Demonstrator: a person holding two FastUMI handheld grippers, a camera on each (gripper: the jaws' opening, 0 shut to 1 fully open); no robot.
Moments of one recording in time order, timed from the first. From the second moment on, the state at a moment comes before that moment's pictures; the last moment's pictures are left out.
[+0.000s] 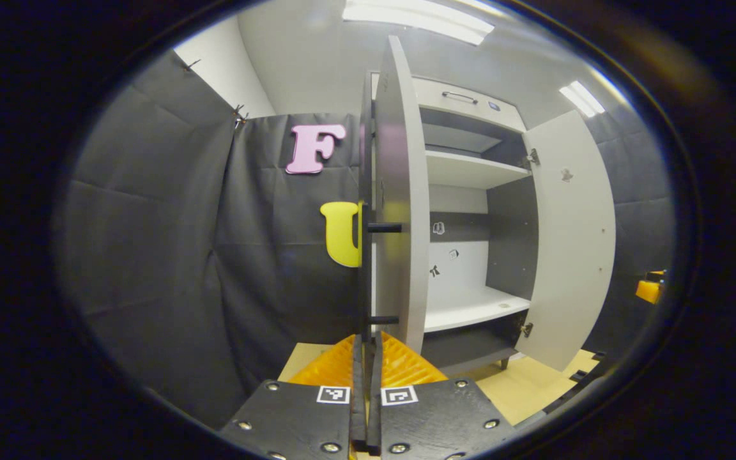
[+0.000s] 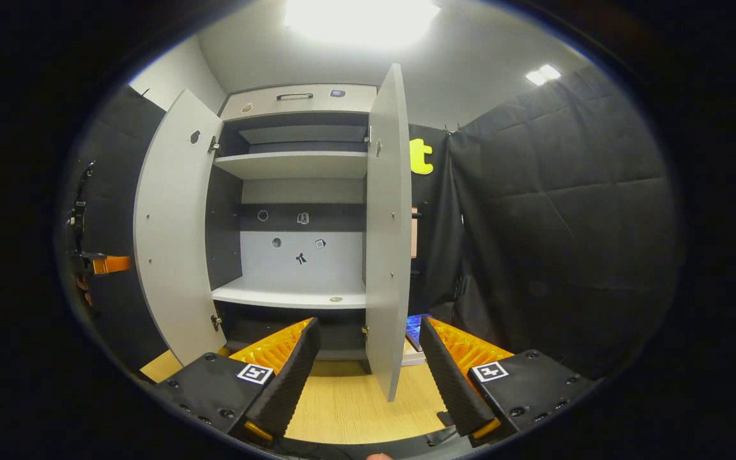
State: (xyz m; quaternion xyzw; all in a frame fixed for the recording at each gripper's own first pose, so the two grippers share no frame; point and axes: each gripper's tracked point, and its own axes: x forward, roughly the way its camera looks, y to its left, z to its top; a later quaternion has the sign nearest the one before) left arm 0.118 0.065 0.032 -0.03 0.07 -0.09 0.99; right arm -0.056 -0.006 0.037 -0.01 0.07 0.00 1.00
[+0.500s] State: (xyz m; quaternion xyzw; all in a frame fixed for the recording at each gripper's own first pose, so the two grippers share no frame) left arm 0.039 0.035 0.020 -0.03 0.07 -0.05 1.00; right arm -0.051 -0.040 0.050 -0.03 0.05 0.04 1.00
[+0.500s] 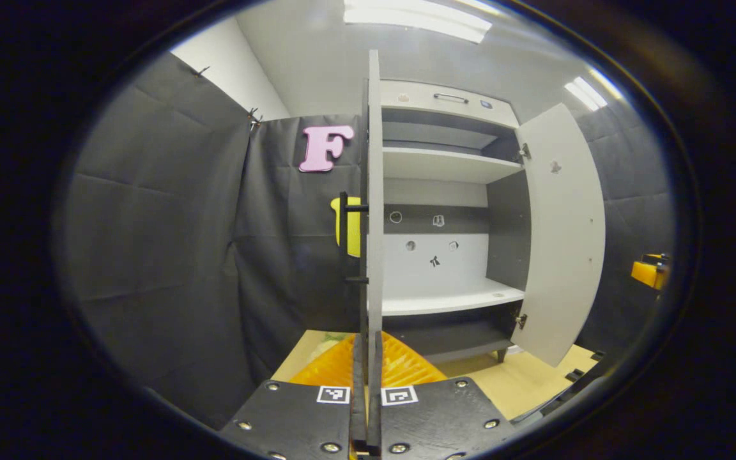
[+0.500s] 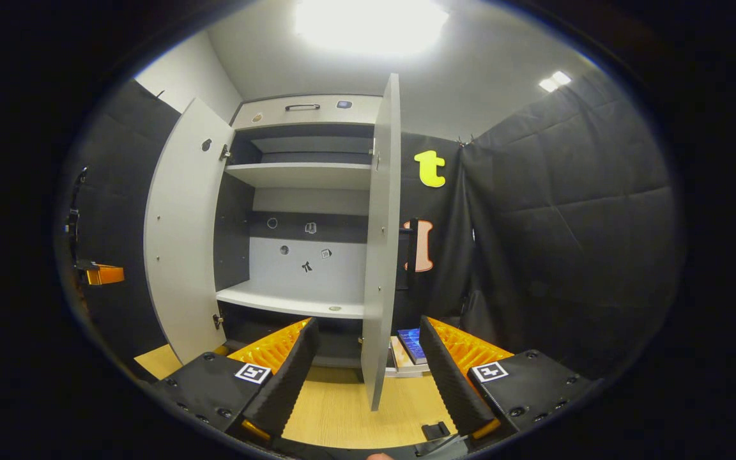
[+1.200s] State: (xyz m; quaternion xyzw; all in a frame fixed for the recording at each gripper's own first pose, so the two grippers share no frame) left arm 0.004 0.062 0.034 -0.02 0.05 0.01 1.00; right arm -0.052 -0.059 0.059 -0.01 0.04 0.05 1.00
